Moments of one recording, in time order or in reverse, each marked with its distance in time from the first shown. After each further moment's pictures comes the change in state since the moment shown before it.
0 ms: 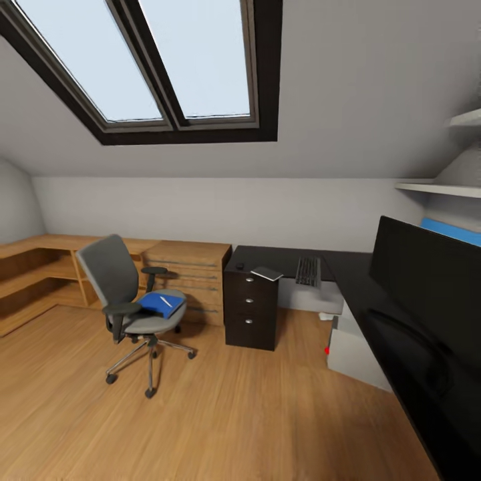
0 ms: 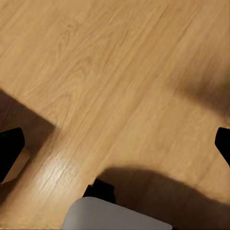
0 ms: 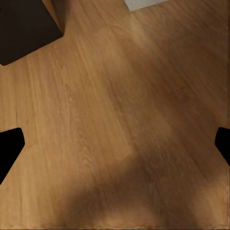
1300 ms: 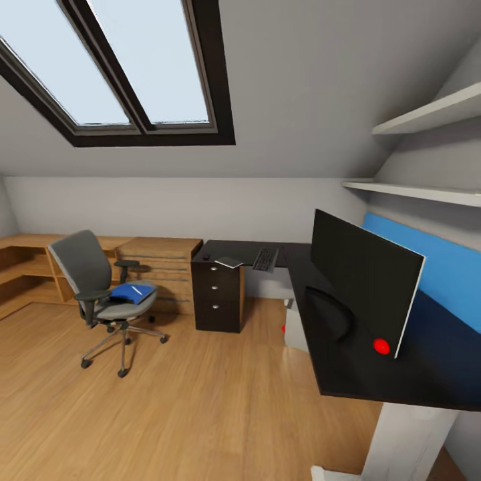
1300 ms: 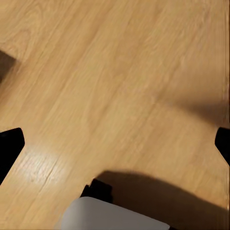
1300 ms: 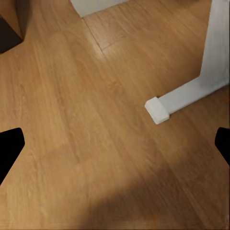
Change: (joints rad) left arm 0.000 -0.007 -0.003 0.001 -0.004 -0.004 0.001; right arm 0.001 0.019 0.013 0.002 0.002 -0.002 0.002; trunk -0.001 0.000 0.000
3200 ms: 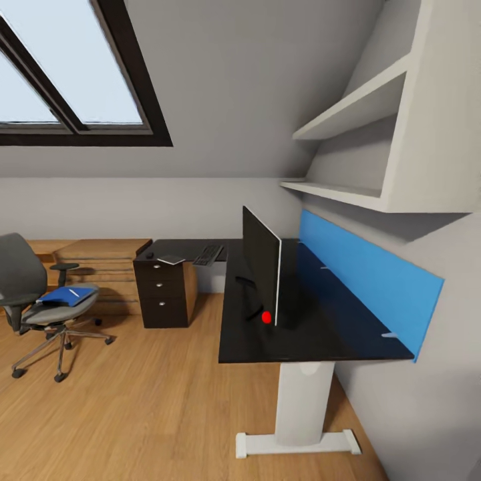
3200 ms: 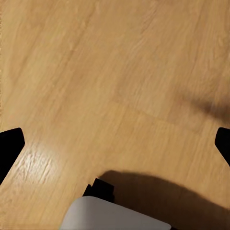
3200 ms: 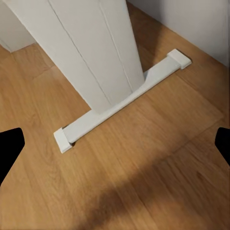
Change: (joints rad) left arm 0.000 0.003 0.006 0.001 0.003 -0.001 0.005; right arm 0.000 -0.006 -0.002 -0.008 -0.004 -0.005 -0.006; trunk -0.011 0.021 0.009
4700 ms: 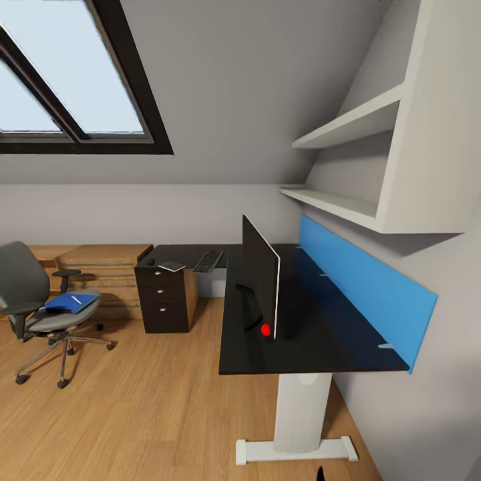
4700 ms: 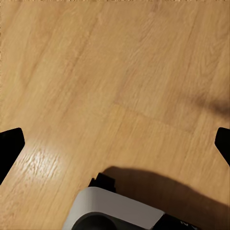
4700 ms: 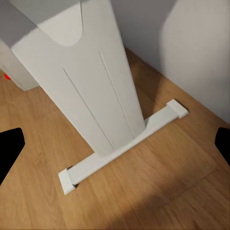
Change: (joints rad) left arm 0.000 0.001 0.000 0.000 0.000 0.001 0.001; right arm 0.000 -0.060 0.006 -0.055 0.031 -0.083 0.004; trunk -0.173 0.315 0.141
